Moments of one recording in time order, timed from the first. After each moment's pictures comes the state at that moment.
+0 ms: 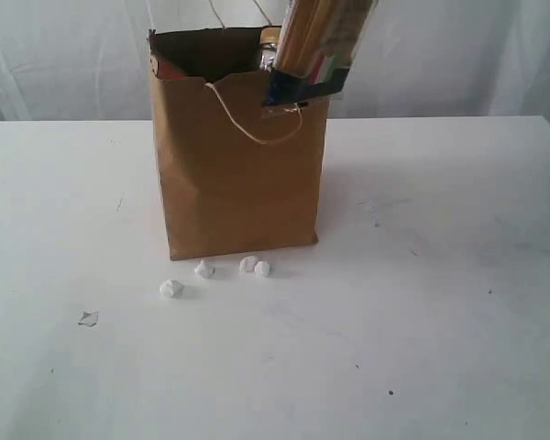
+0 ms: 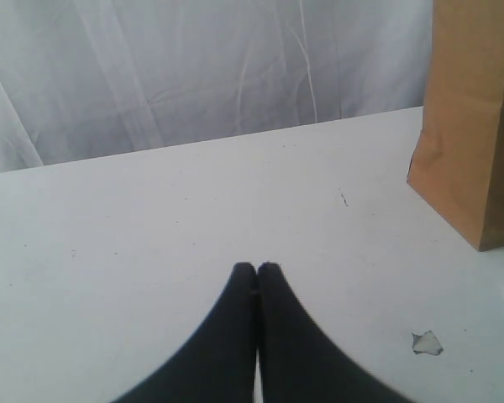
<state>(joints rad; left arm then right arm) -0.04 0.00 0.02 -0.09 0.15 0.21 0.32 1.32 -1.09 -0.43 -0.71 0.62</state>
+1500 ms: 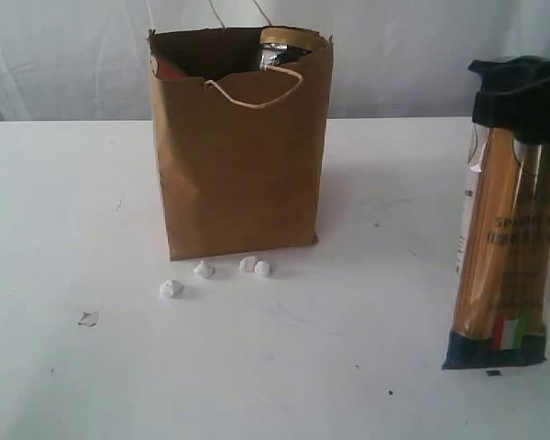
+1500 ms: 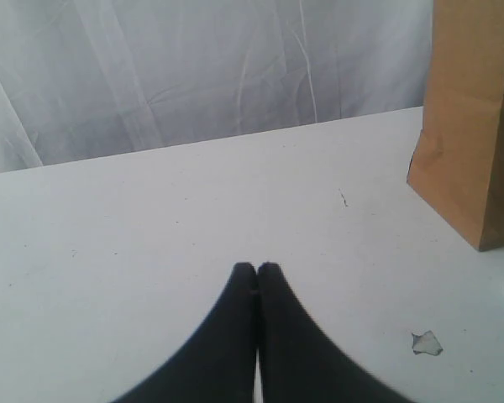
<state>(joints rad) -0.04 0.00 0.02 -0.09 0.15 0.21 0.25 1.00 -0.73 -0.24 0.13 0.35</state>
